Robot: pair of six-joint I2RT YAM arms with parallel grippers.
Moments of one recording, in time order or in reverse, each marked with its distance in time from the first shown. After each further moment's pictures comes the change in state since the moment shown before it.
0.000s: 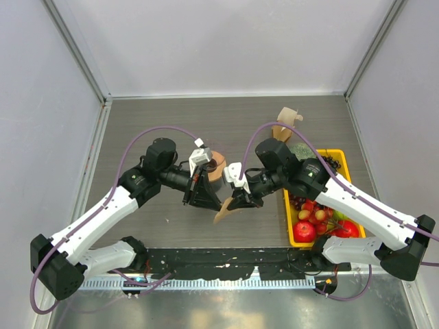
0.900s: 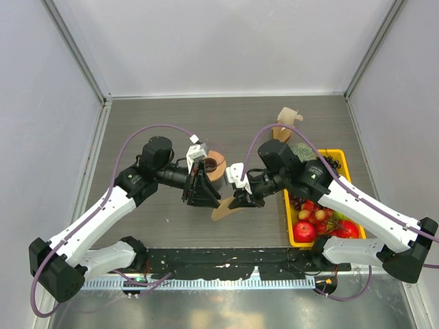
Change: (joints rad) left arm 0.036 -0.009 0.010 -0.019 -0.059 -0.005; right arm 0.000 -0.024 -0.016 0.014 0.044 0.004
